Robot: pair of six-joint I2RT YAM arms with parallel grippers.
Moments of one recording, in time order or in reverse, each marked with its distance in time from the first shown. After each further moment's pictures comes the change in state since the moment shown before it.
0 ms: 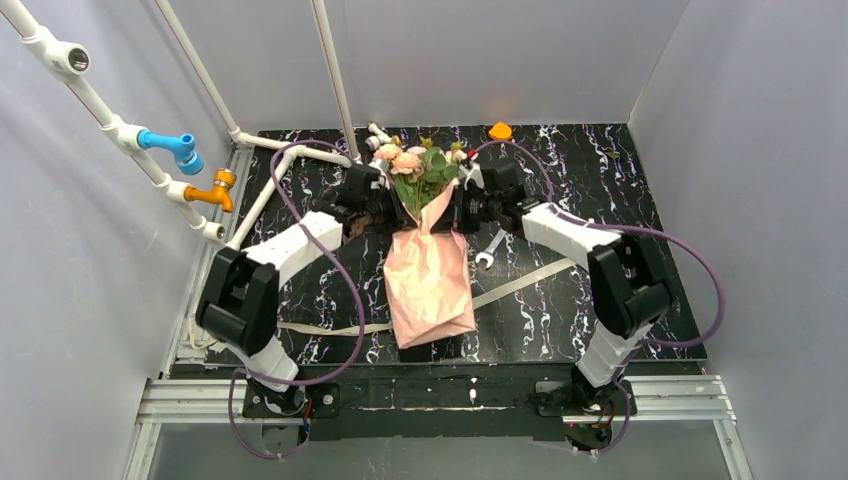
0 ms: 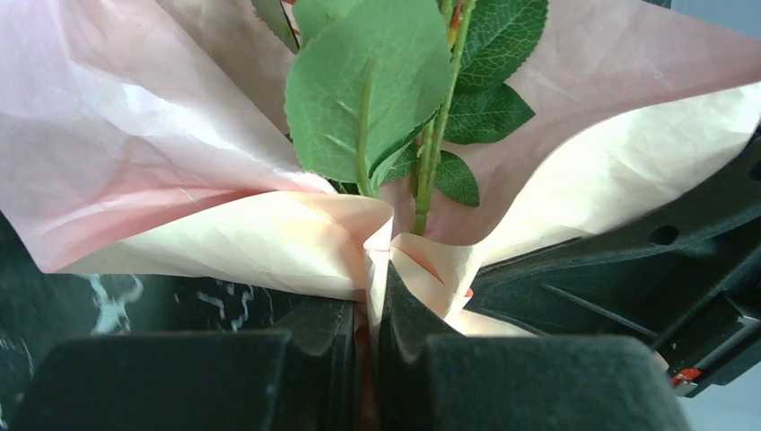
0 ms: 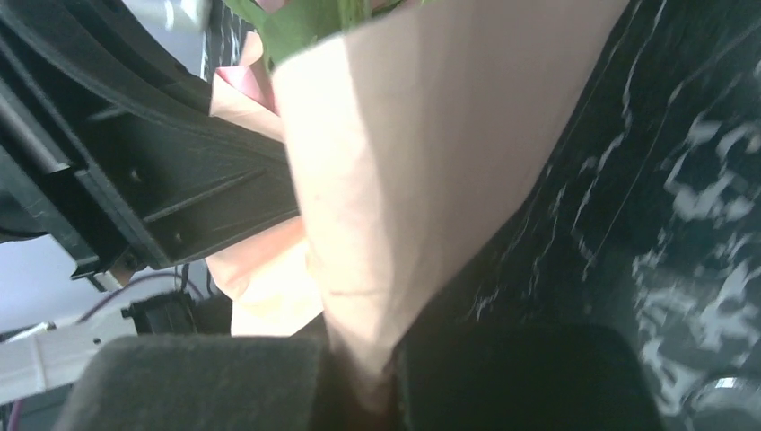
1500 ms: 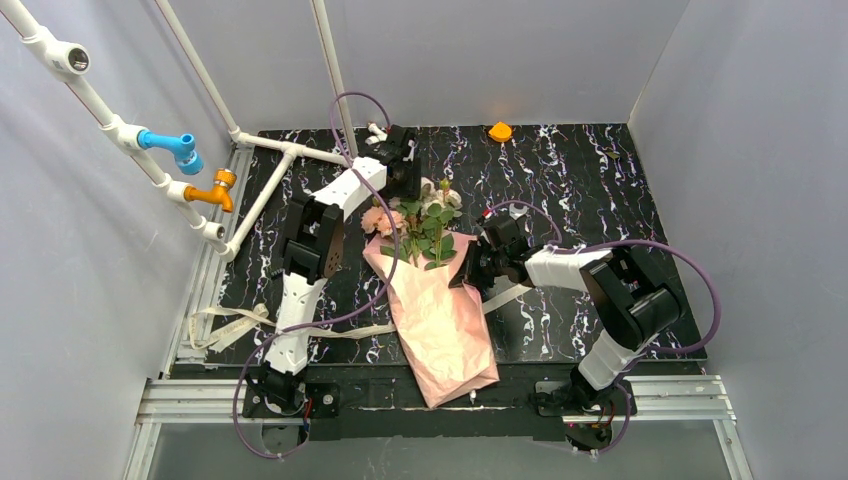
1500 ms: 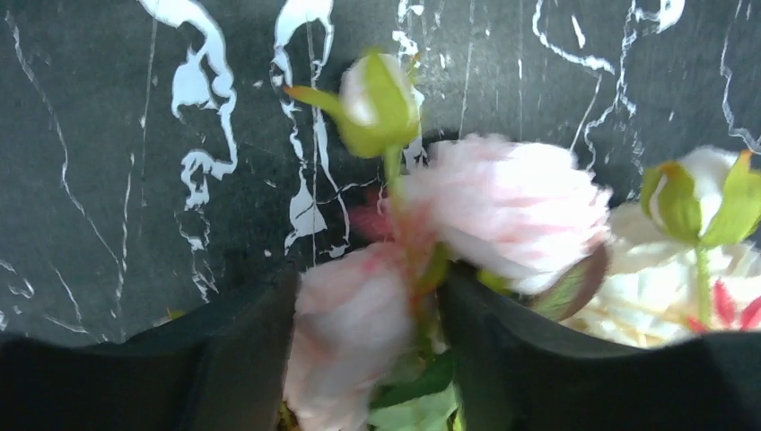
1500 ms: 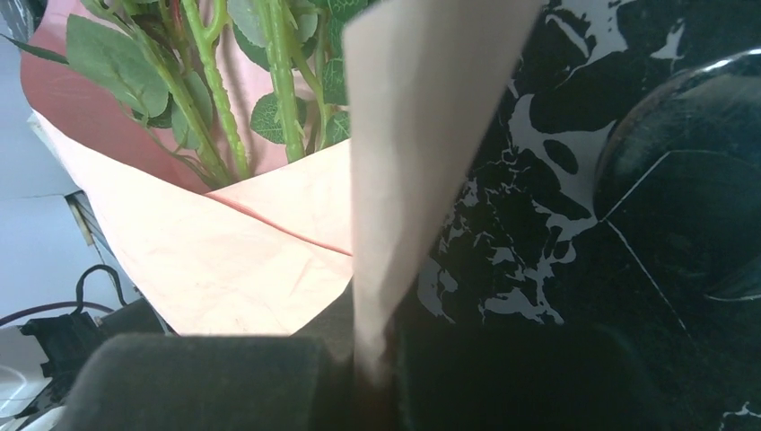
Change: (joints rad) left arm -0.002 0.656 0.840 -0.465 -0.395 0.391; right arm 0.085 -0.107 -0.465 0.140 0.188 0.134
